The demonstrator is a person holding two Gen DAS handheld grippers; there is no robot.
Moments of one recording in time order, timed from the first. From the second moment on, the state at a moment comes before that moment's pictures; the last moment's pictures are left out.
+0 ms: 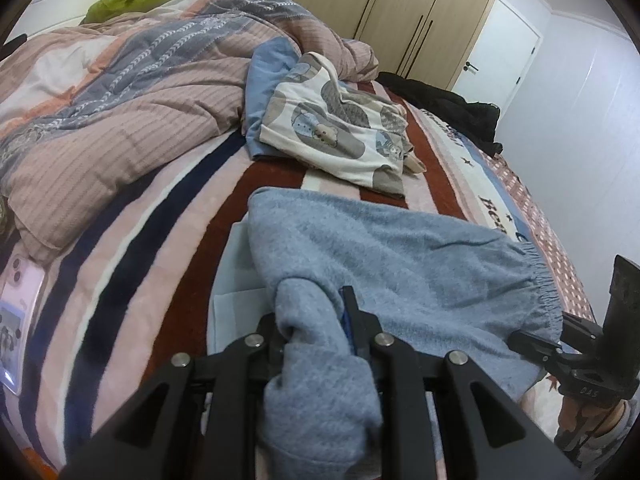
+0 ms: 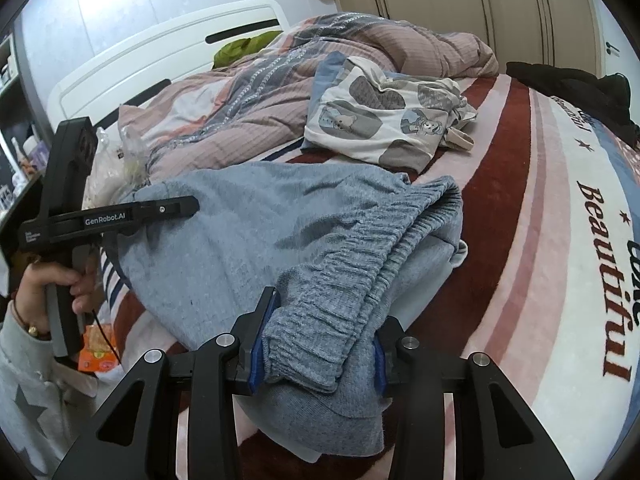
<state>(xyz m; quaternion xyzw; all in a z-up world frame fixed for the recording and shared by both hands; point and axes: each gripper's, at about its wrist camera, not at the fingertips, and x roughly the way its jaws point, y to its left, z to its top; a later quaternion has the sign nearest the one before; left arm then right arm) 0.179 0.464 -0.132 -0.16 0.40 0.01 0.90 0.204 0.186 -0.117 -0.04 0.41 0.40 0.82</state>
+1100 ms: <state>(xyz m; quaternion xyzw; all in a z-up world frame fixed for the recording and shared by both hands) 0.173 0.450 -0.129 -0.10 0.39 0.03 0.92 0.176 0.185 -0.094 -0.11 0.34 0.40 0.84</state>
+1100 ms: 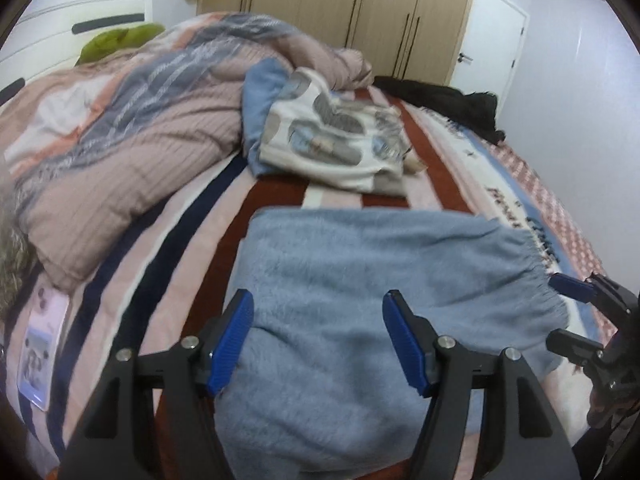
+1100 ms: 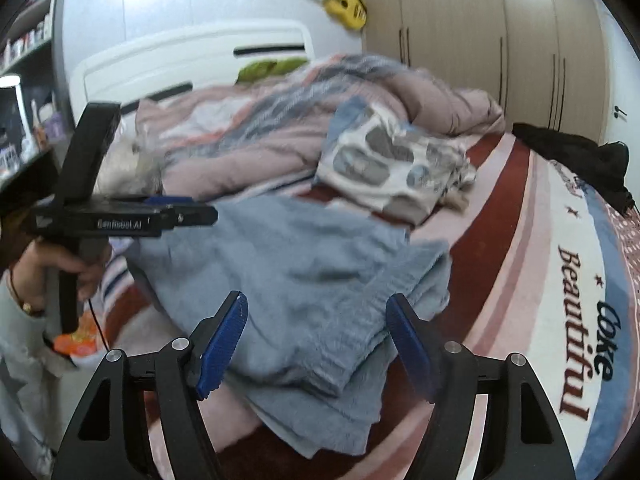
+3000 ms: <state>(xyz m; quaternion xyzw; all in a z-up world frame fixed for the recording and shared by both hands) 0.063 0.036 -0.005 0.01 0.14 0.01 0.99 0.024 -0.217 0.001 -0.07 0.15 0.17 0.97</state>
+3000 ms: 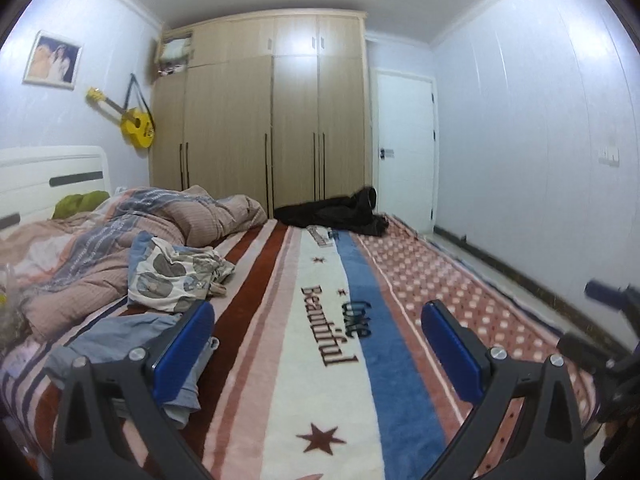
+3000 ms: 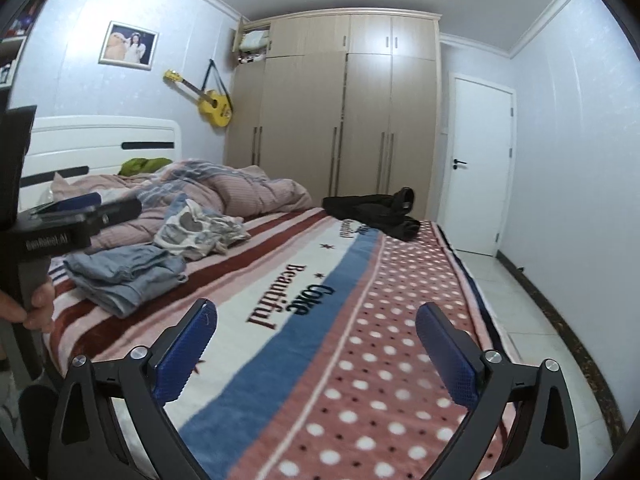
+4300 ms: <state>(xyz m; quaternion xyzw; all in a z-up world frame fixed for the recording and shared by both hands) 0.059 0.025 -0.015 -0.01 0.15 0.00 0.99 0.019 -0.230 -0.001 -0.05 0.16 0.17 0.97</state>
